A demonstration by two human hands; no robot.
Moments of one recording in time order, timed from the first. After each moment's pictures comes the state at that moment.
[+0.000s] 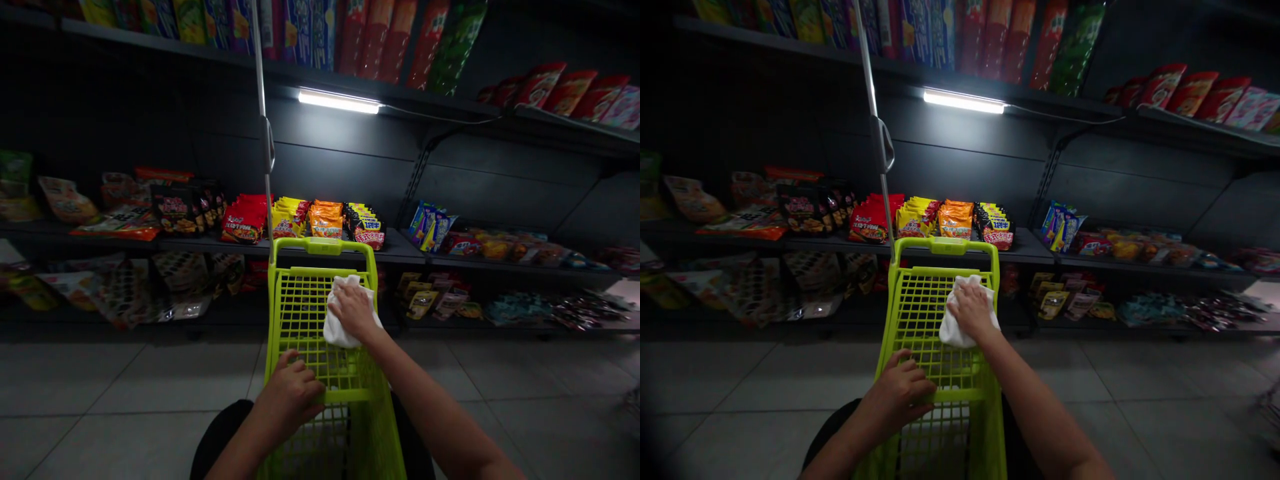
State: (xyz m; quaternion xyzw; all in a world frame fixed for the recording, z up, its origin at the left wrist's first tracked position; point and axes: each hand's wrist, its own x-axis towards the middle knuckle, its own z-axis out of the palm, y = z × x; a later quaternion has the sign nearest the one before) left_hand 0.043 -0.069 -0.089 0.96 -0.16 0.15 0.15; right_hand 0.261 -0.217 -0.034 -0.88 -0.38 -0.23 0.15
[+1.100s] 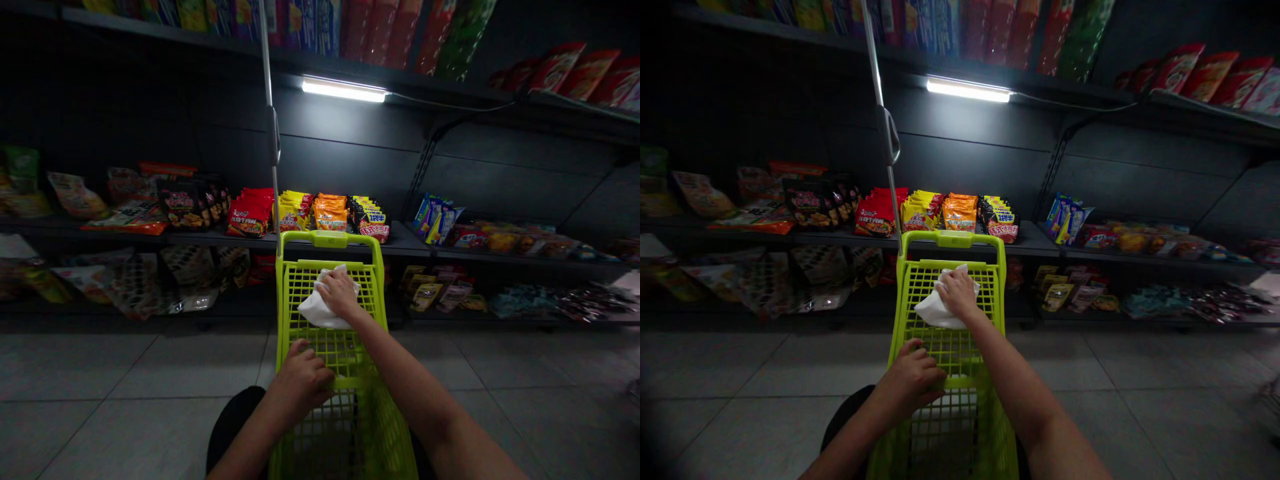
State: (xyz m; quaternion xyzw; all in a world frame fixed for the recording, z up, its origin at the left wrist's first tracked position) left_hand 0.040 -0.069 -0.081 0.97 -0.17 0.14 0.14; right_hand 0.255 -0.148 -0.035 -0.88 -0.39 -0.19 0.21
